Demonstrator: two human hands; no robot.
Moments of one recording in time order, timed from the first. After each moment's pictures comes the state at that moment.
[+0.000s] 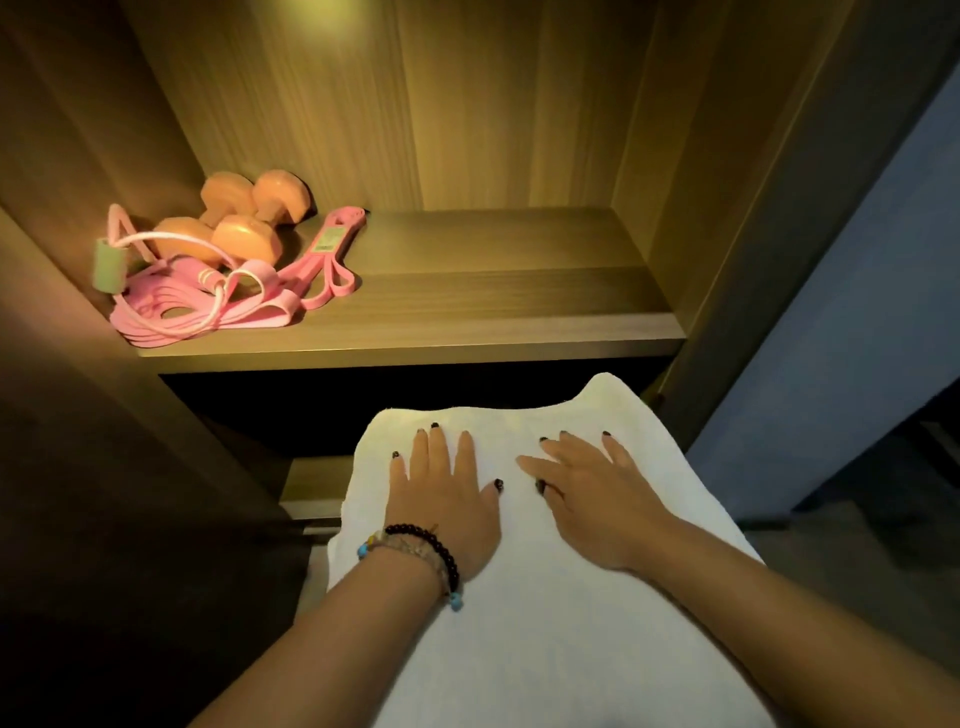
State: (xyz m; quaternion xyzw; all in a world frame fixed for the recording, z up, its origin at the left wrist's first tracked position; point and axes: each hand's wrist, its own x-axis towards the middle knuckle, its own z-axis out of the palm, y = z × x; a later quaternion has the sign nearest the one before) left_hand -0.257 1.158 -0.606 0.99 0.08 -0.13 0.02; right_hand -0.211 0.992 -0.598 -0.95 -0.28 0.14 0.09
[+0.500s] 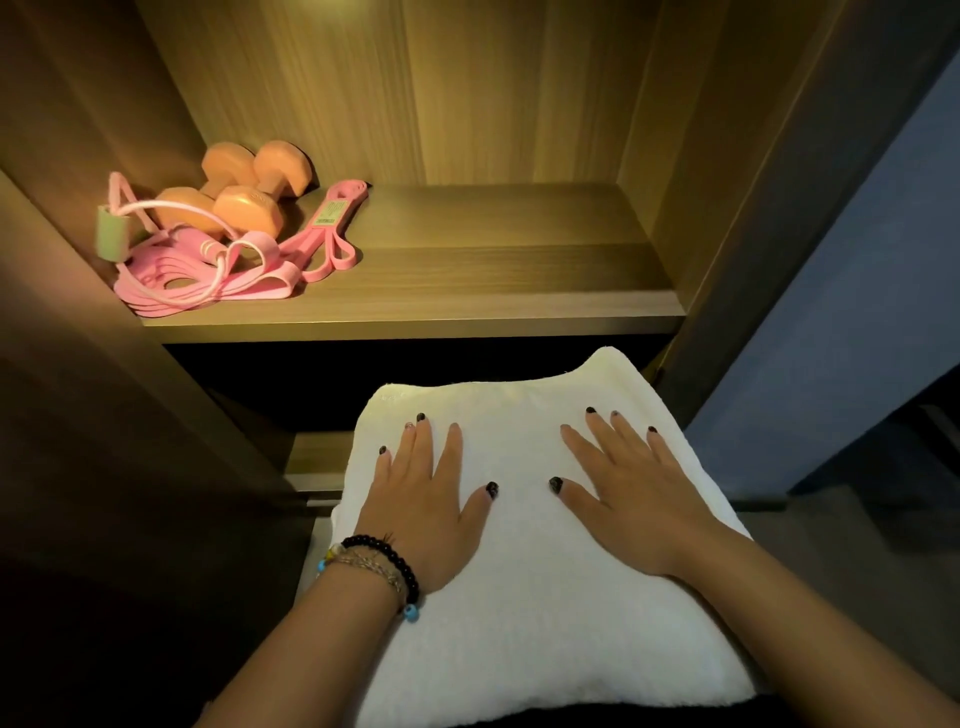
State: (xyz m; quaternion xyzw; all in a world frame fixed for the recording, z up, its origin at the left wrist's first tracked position) left_hand -0.292 1.168 -0.604 0.99 0.06 -0.13 0.09; right_hand -0.232 0.953 -0.608 -0.96 -0.23 0.15 0.08
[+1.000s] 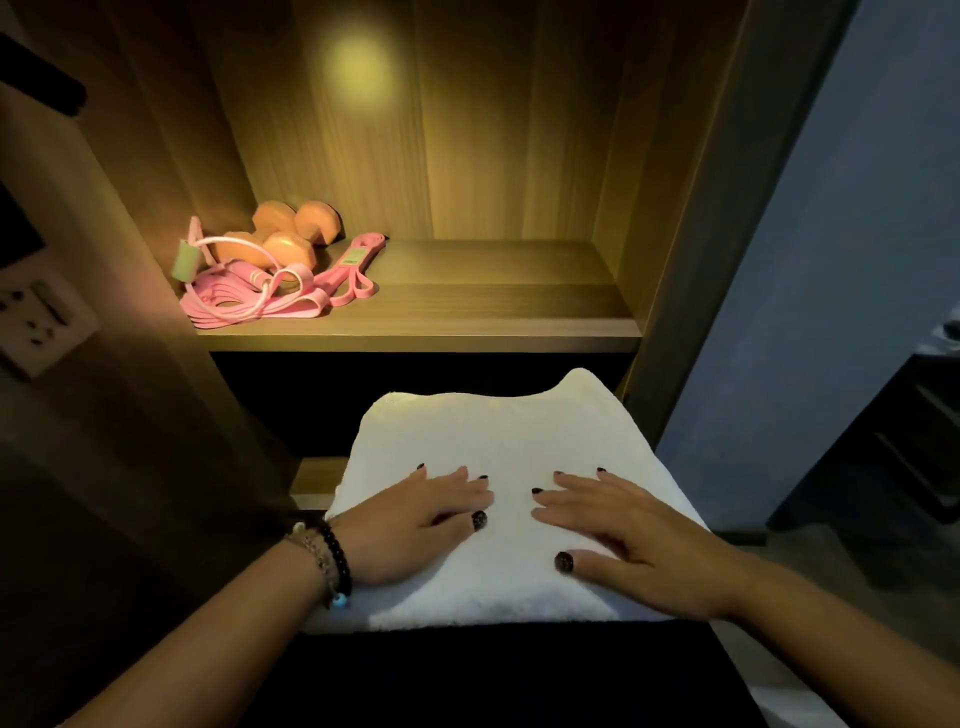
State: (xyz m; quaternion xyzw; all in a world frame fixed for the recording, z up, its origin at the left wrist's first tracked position) left_hand -0.359 1.163 -0.549 0.95 -0.13 -0.18 0.24; right_hand -0.304 0.903 -0.569 -0.86 -0.42 0.19 0.22
